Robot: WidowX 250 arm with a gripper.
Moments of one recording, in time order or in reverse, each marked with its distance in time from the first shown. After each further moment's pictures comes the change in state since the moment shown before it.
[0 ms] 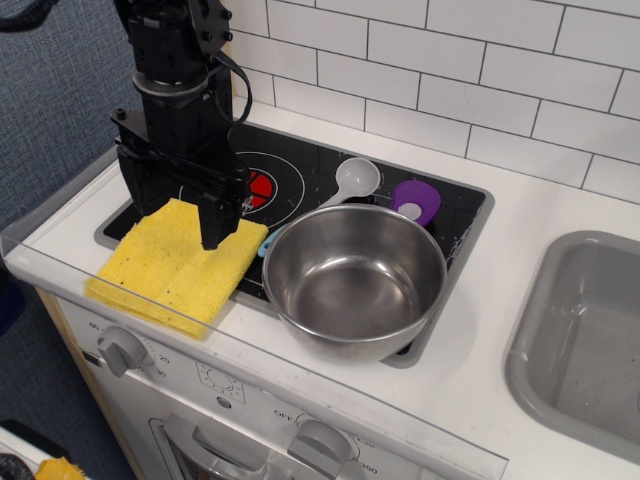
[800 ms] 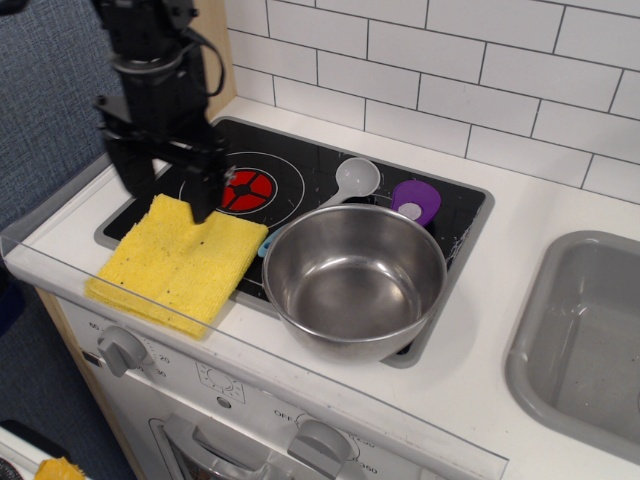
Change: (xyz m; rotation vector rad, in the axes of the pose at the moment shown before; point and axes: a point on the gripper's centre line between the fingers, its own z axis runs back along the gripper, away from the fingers) arm 0.018 0.023 -0.004 -0.048 -0.017 0.062
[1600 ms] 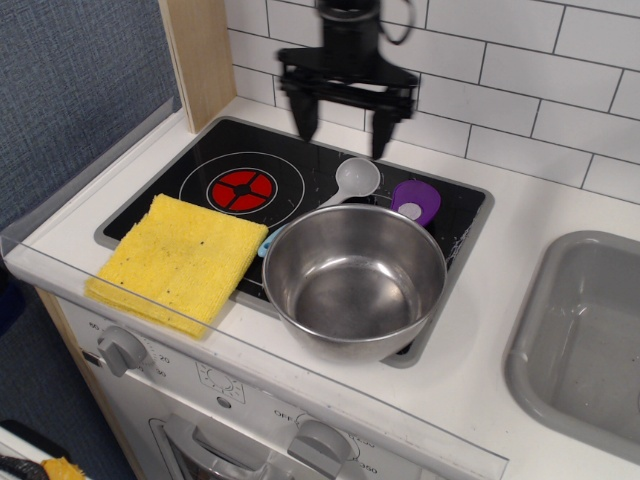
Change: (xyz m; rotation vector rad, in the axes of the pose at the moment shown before) arm 0.114 -0.091 0.002 -0.013 -0.107 0.150
